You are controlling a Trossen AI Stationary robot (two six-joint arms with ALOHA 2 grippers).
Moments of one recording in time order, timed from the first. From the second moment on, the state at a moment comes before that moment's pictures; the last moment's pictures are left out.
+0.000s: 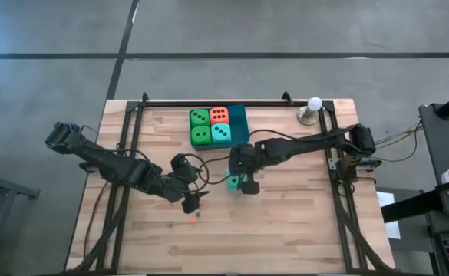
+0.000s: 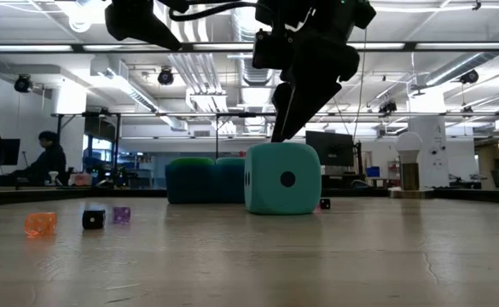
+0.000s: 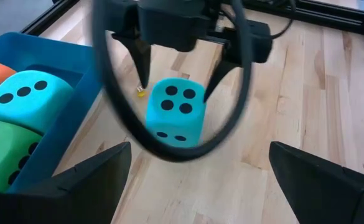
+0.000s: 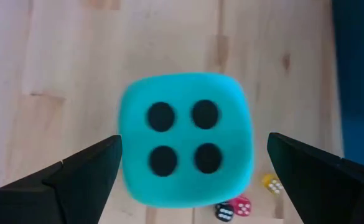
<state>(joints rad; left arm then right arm) -0.42 1.35 1.07 -0.52 -0.53 -0.55 0.03 1.80 1.33 -0.64 -0.03 -0.03</state>
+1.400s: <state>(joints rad) -0.42 1.35 1.07 -0.52 -0.53 -0.55 0.02 1.80 1.24 -0.54 -0.06 -0.02</state>
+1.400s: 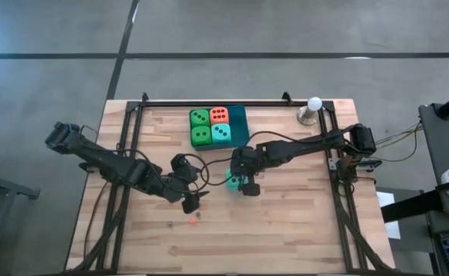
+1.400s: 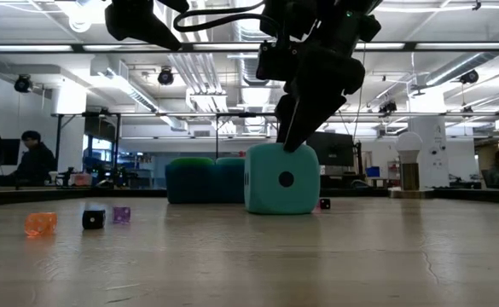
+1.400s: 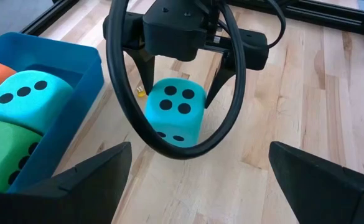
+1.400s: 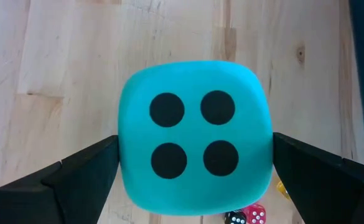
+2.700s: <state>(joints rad) -0.42 1.35 1.07 -0.52 -0.53 -0.55 0.02 1.80 1.24 -0.54 -0.08 0.03</state>
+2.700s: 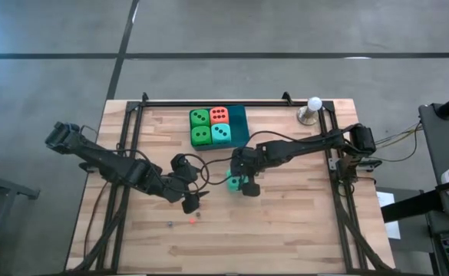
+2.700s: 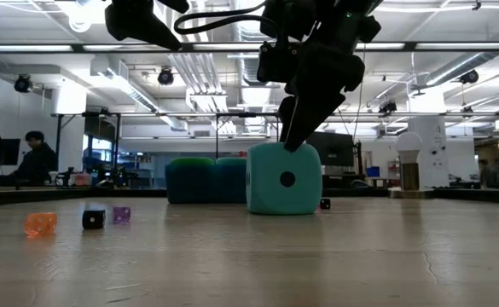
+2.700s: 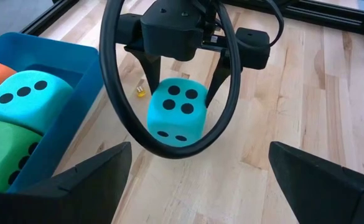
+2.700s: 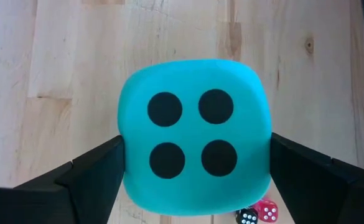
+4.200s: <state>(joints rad) -0.42 1.35 1.07 -0.52 -0.53 -0.55 0.00 1.69 1.25 -0.62 -0.08 -0.06</state>
